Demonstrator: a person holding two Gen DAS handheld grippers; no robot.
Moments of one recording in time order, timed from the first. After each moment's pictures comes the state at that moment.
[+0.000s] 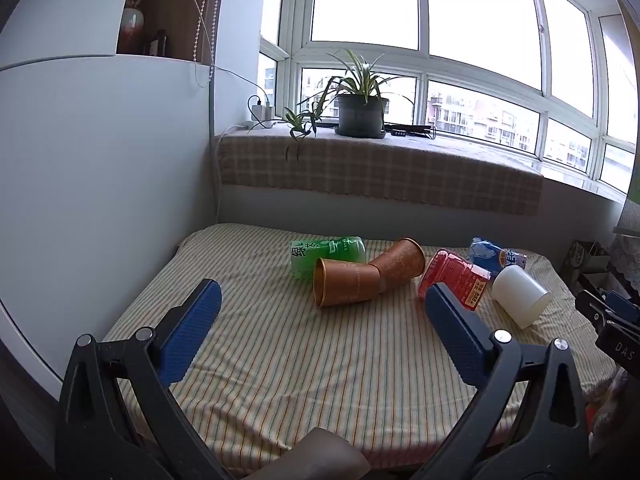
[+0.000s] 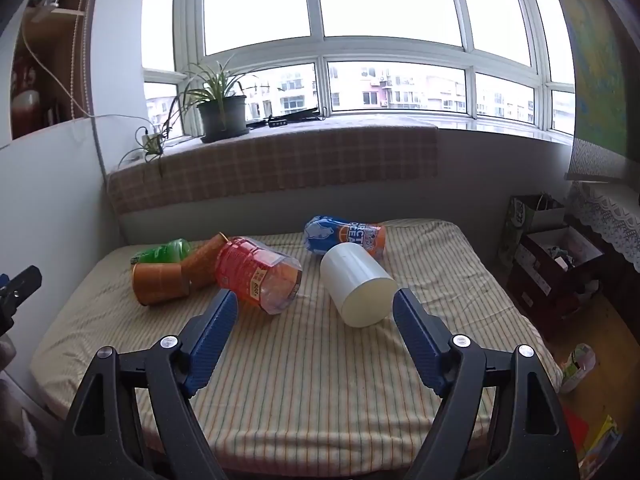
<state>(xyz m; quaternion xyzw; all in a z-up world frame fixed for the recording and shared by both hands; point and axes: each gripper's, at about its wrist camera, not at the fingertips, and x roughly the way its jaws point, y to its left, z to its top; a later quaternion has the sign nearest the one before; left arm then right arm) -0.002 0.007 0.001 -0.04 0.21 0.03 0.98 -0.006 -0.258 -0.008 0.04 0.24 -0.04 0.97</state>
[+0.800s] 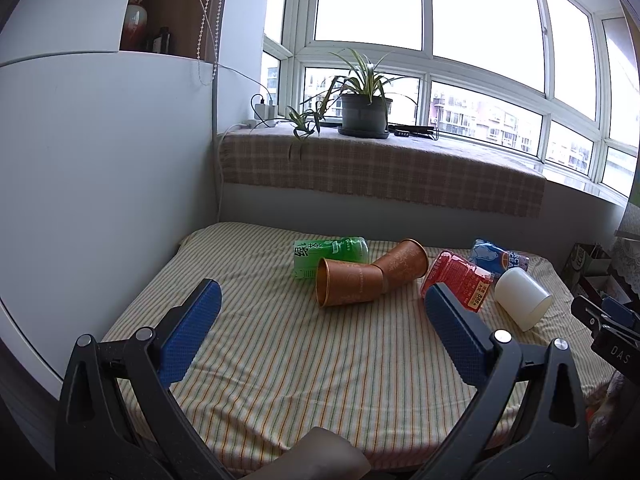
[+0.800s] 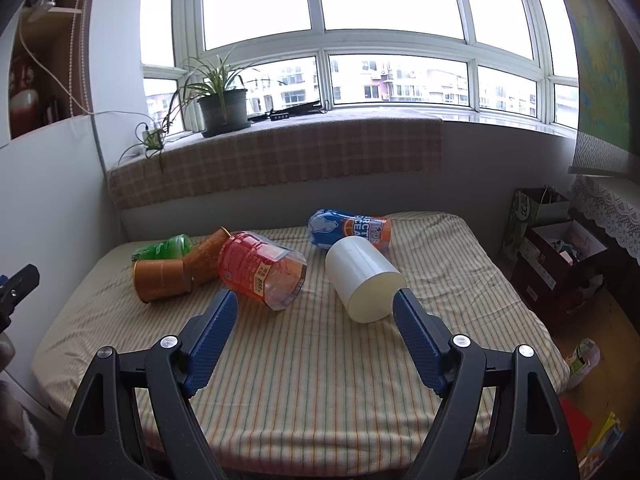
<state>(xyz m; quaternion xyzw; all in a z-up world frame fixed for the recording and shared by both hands) 0.000 0.010 0.002 -0.04 0.21 0.03 0.98 -0.001 -0.256 -0.014 0.05 0.25 -0.04 0.97</state>
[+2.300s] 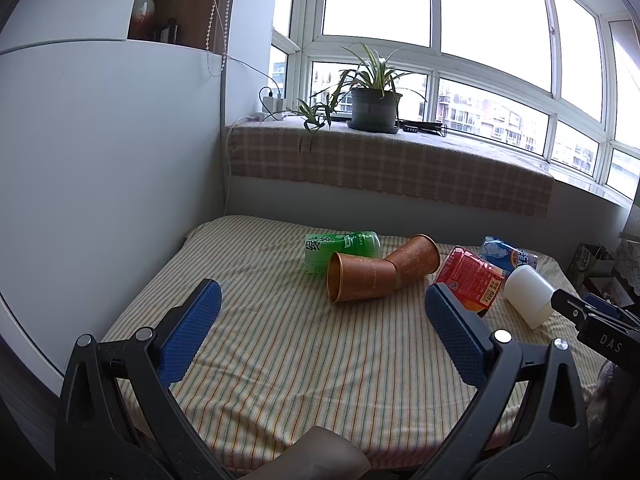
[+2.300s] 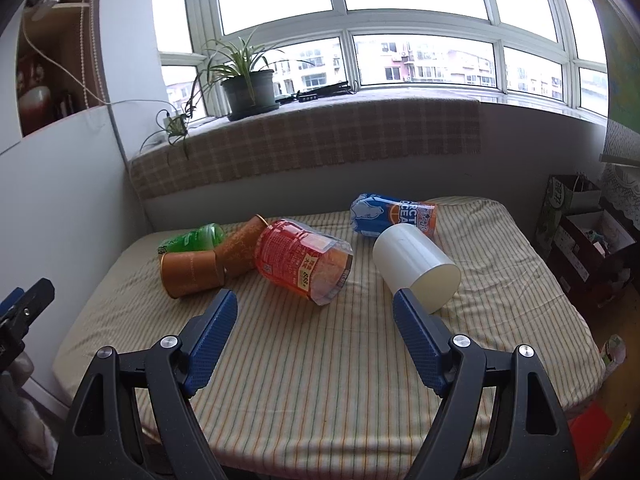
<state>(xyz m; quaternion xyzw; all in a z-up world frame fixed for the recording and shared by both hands) 0.003 0.022 -0.010 -0.05 0.22 0.04 0.97 0.026 -0.231 -0.020 0.07 0.28 0.01 0.96</state>
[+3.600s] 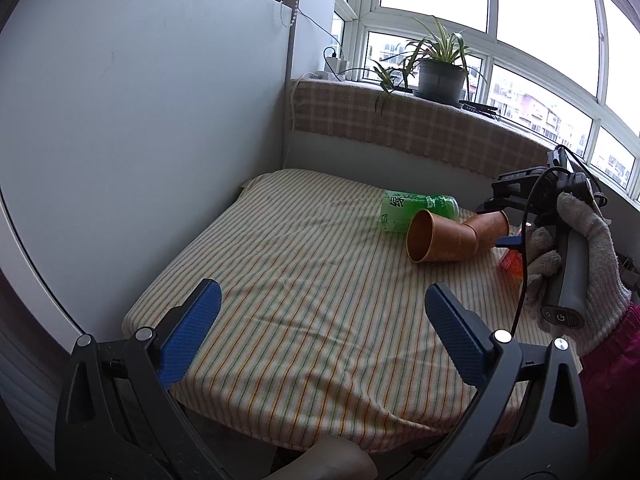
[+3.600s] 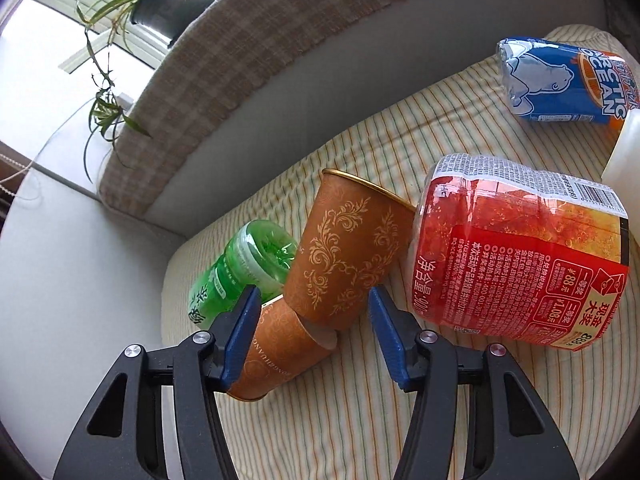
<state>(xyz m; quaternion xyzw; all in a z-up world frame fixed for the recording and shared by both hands) -0.008 0.102 -0.051 -0.09 0.28 0.10 0.95 0.241 -0.157 -0.090 0.32 0.48 0.04 0.82</state>
